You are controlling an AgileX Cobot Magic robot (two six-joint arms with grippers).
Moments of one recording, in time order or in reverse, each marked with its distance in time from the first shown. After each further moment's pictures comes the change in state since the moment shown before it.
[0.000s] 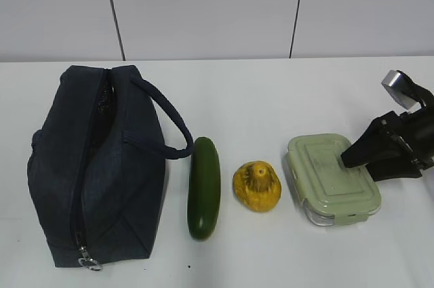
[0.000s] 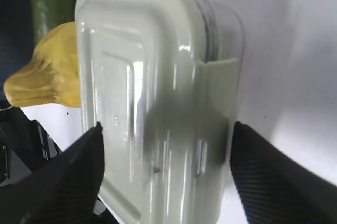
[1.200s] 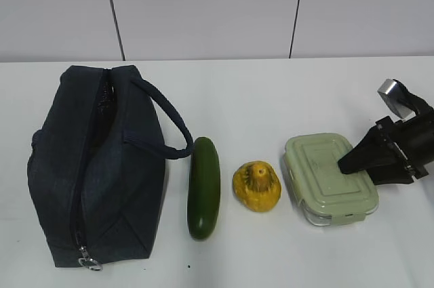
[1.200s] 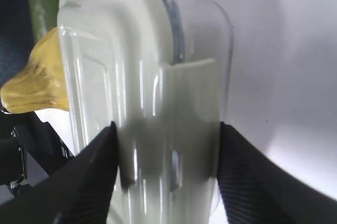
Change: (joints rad) left arm 0.000 0.000 0.000 0.000 0.000 0.000; right arm -0.002 0.055 0.000 0.033 0.004 -0.004
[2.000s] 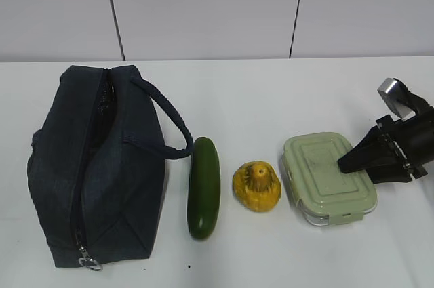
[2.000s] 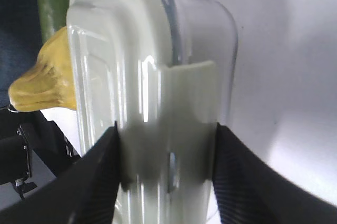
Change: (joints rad) left arm 0.000 0.000 0.000 0.000 0.000 0.000; right arm -0.002 0.000 0.000 0.010 0.011 -0.004
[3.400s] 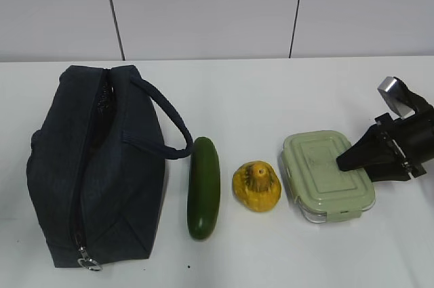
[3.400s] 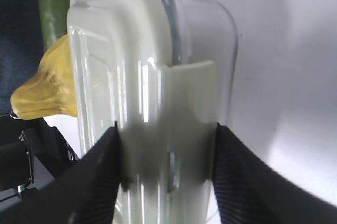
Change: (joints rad) left arm -0.021 0.774 -0.009 -0.679 -0.309 0.401; right arm 0.000 0.000 0.000 0.023 0.000 0.005
